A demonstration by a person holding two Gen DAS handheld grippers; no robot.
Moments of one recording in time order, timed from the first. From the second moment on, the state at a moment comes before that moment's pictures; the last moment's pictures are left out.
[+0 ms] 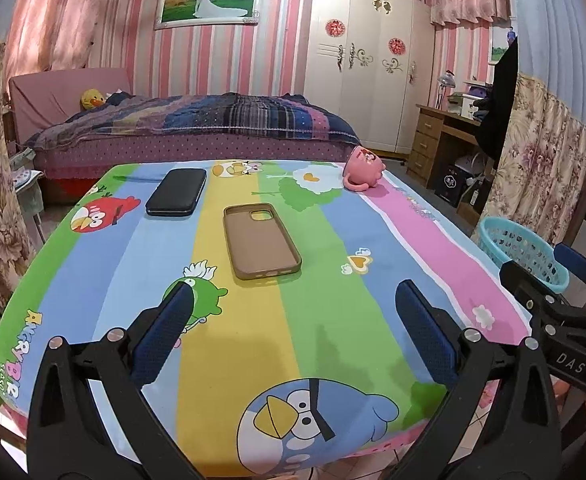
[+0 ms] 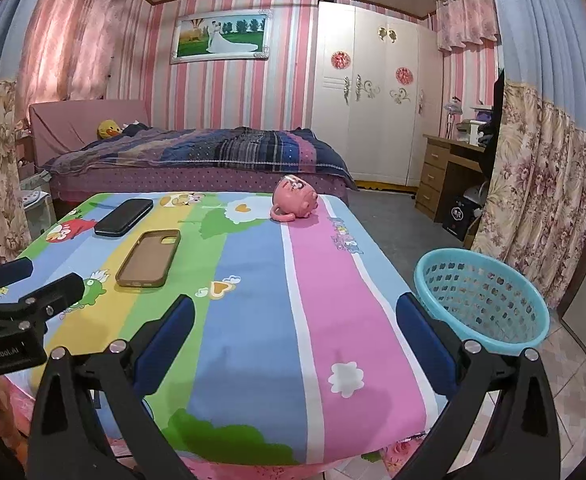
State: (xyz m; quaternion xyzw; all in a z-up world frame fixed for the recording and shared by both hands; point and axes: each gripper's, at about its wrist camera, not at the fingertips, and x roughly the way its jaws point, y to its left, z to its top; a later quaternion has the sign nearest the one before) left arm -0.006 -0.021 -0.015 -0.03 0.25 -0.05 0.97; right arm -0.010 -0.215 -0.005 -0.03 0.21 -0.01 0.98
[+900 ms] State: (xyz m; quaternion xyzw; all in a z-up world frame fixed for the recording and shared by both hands) left arm -0.010 -0.023 -0.002 -0.02 0.22 -0.04 0.97; right arm -0.010 -0.213 0.005 -0.01 0.18 0.00 0.98
